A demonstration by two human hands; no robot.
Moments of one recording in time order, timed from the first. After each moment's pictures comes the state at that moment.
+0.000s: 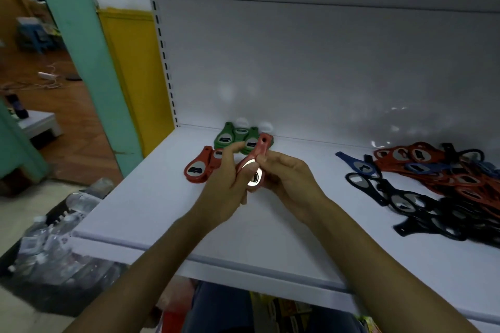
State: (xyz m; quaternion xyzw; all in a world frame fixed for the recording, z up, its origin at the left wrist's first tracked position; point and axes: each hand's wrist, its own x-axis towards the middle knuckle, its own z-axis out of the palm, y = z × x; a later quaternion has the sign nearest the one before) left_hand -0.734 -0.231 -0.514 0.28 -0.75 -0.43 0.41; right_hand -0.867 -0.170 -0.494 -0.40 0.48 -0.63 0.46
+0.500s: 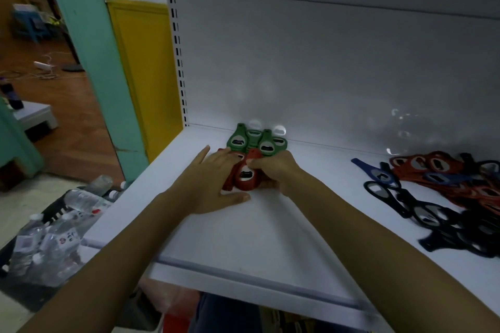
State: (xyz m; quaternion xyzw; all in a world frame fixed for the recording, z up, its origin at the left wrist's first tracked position) left_hand -0.685 -0.318 -0.532 0.26 -0.95 -0.01 0.16; right_hand -0.846 -0.258 -0.499 -0.30 0.71 -0.49 0.41
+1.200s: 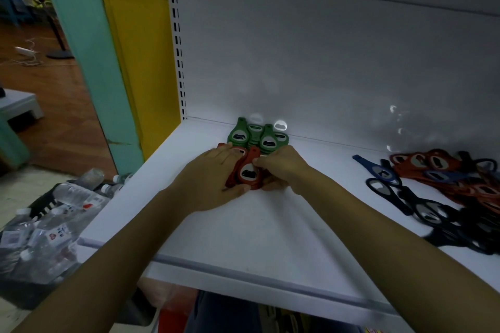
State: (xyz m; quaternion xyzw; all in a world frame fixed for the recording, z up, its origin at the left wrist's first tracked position) left_hand -0.686 -0.318 -0.533 0.25 -0.95 -0.03 0.19; right_hand -0.851 -0.255 -0.495 -0.37 0.77 -0.38 0.36
